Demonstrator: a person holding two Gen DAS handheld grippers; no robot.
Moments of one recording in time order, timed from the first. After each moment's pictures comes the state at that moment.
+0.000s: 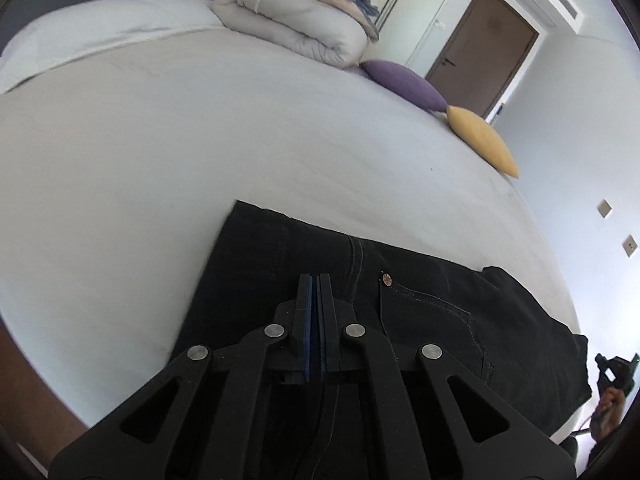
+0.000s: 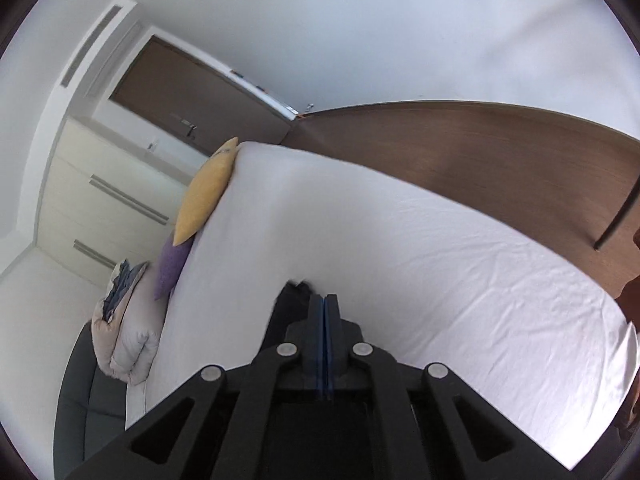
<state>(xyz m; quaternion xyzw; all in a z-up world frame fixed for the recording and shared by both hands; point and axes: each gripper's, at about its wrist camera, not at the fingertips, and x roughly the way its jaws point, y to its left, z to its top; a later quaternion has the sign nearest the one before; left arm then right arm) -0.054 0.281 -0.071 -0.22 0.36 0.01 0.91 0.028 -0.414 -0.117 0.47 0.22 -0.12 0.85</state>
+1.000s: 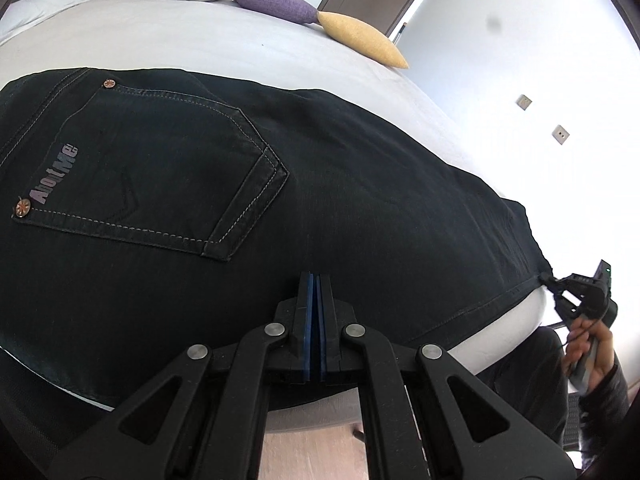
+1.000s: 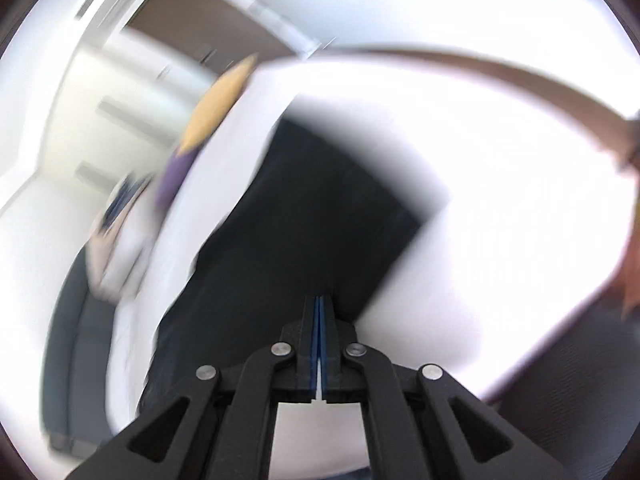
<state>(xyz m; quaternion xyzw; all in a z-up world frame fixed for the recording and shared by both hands) -0.142 0.080 -0.106 -0.16 0.43 -0.19 0.87 -0.027 -0.380 -0.165 0.47 0.28 -0.13 0.83</state>
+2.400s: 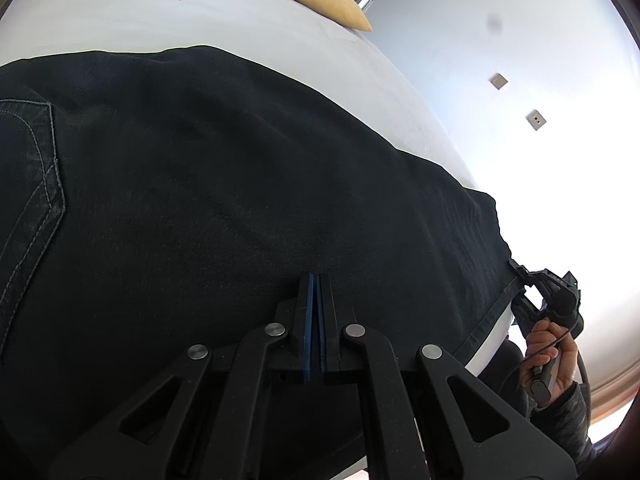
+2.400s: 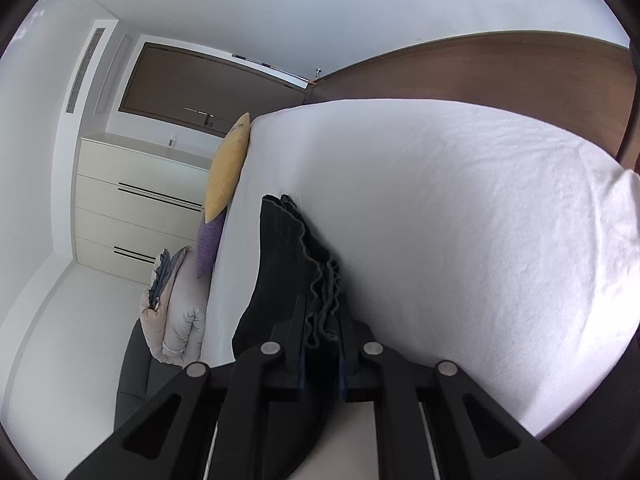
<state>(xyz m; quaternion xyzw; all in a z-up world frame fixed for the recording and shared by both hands) -0.048 -0.010 -0.121 -0.19 0.48 -0.27 0.82 -0.002 -0.412 -0.191 0.56 0.22 -0.08 0.80</state>
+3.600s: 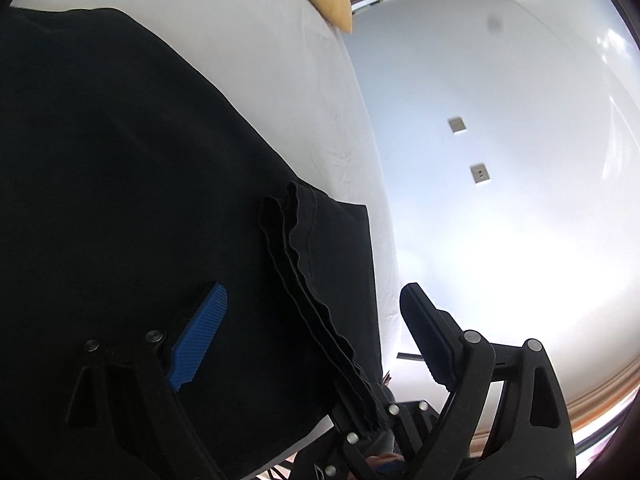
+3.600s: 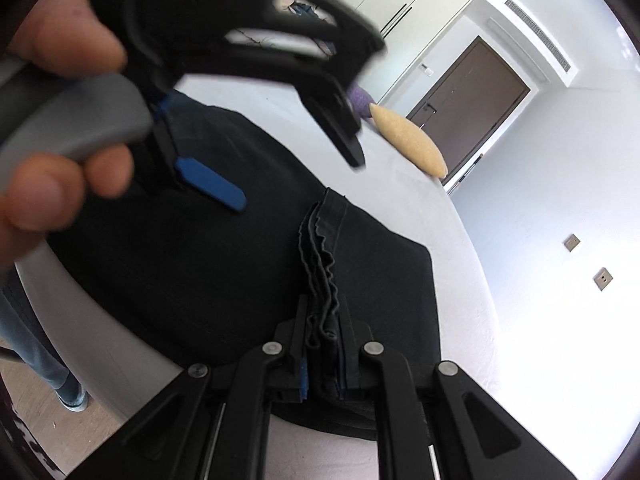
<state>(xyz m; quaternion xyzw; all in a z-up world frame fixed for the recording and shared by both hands) -0.004 -0.018 -0.106 -0.36 0.50 -0.34 0.71 0.038 -0.050 -0.154 -0.29 0.29 -0.04 0.91</state>
